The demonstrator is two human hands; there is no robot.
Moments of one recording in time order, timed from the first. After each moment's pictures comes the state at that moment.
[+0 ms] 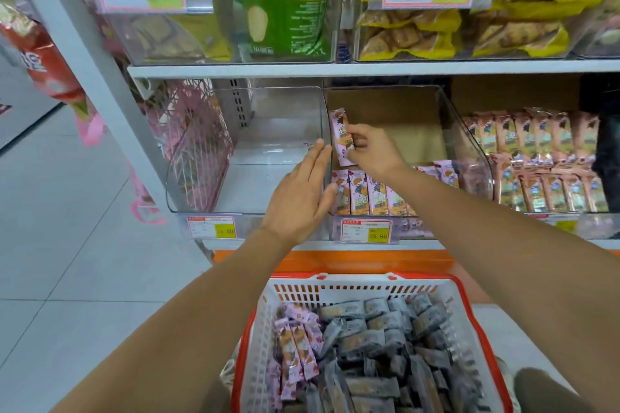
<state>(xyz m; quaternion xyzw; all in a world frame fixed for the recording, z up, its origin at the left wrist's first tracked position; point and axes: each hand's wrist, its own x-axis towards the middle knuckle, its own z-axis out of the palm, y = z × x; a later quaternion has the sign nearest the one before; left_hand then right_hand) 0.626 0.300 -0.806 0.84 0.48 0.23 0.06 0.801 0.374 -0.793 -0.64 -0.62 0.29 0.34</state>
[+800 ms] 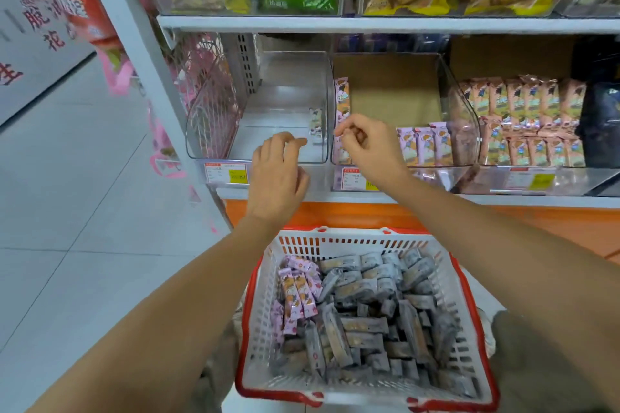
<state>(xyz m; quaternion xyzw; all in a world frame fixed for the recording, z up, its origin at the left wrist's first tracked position) 0.591 0.236 -0.817 0.79 0.54 0.29 -0.07 0.777 0.262 -0.787 -0.52 -0.70 0.19 0.45</state>
